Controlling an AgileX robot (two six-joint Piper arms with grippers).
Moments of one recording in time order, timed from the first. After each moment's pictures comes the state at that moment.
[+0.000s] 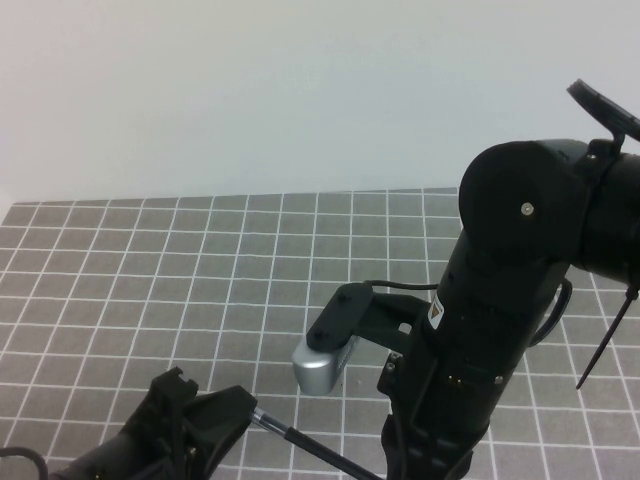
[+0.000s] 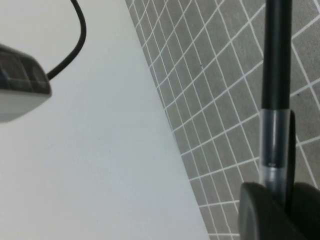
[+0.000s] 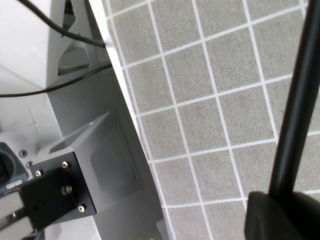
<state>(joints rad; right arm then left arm) 0.79 1.71 -1.37 0.51 1.31 -0.55 -0.85 0.97 -0.27 0.04 -0.29 1.52</state>
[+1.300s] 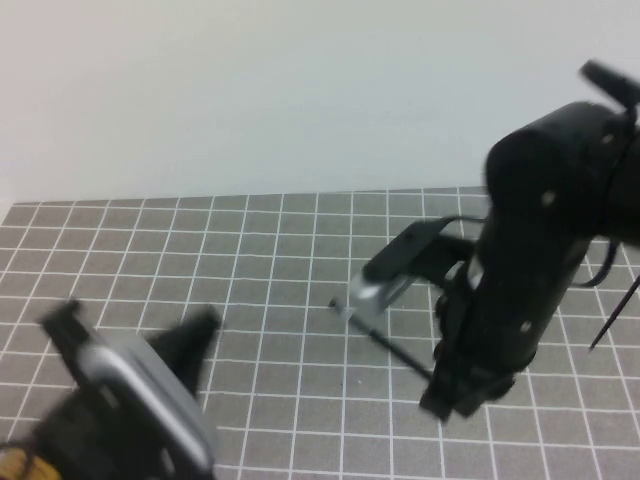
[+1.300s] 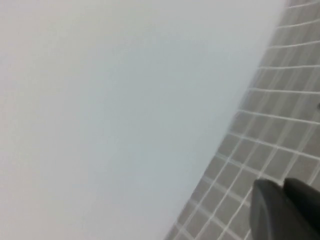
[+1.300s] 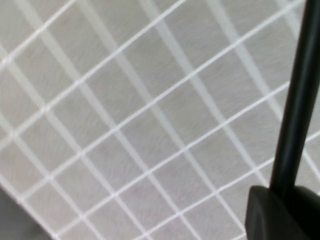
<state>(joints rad) 0.69 1.71 -1.37 0.11 1.17 -0.20 -0.85 0.97 -0.30 -0.72 -0.62 1.32</state>
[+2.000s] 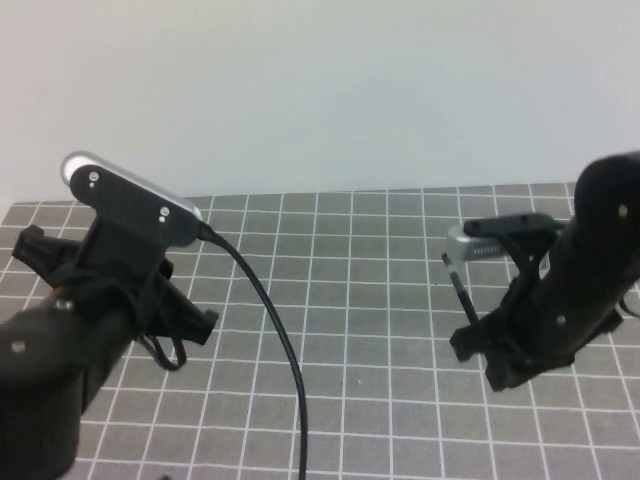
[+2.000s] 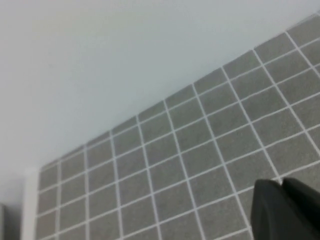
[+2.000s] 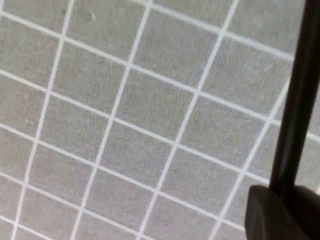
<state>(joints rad) 0.48 1.72 -1.16 0.18 0.86 0.09 -0.69 1.24 -0.71 -1.83 -0.54 1.87</state>
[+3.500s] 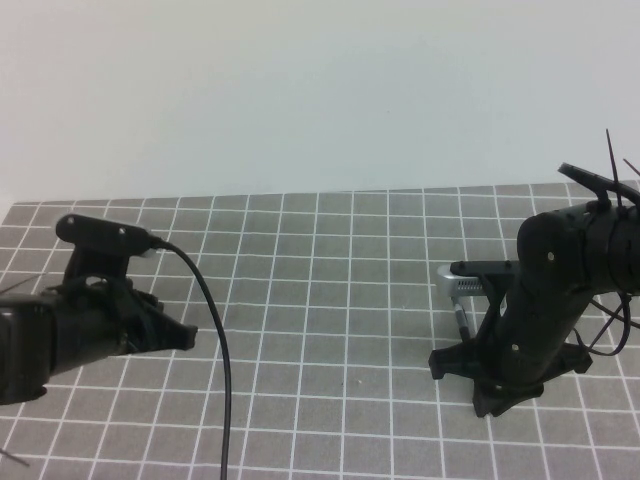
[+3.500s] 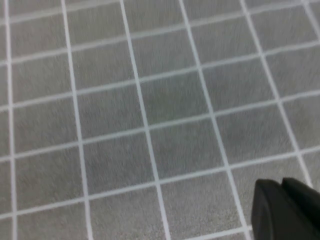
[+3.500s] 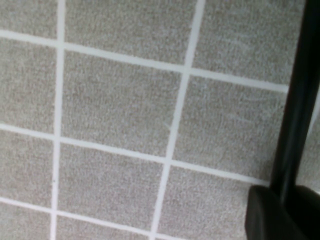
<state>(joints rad) 0.48 1.93 -1.18 0.14 0.76 0.25 -0.28 1.53 -0.72 -1.83 -0.01 1.72</state>
